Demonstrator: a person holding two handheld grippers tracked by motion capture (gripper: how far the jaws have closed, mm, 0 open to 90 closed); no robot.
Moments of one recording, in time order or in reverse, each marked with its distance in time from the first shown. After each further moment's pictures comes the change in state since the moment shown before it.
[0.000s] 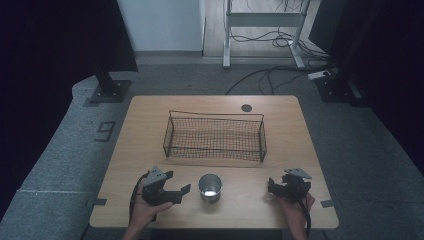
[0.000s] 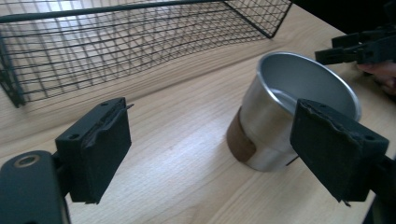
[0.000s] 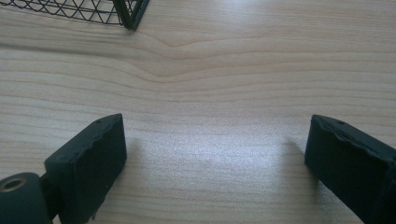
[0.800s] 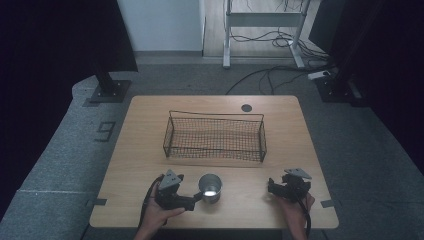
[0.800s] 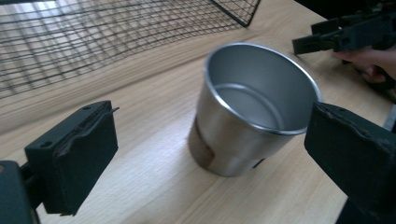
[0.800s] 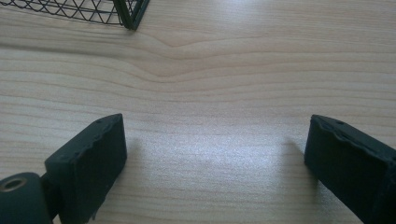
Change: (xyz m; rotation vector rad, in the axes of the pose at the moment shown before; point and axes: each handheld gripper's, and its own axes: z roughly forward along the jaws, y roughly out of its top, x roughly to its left) left arm -0.032 0.002 0.022 0.042 -0.043 0.035; right arm 0.000 0.000 0.000 0.000 0.000 -0.002
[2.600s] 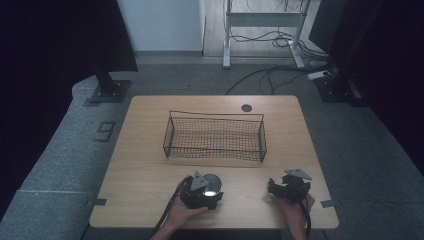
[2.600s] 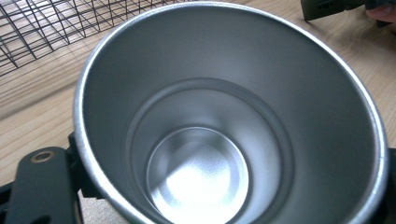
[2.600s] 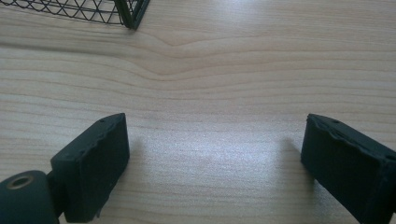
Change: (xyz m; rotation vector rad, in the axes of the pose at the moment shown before) left arm -0.026 -0.002 0.067 0.084 0.027 0.095; right arm 0.000 -0.002 -0.002 -0.006 -0.002 0.003
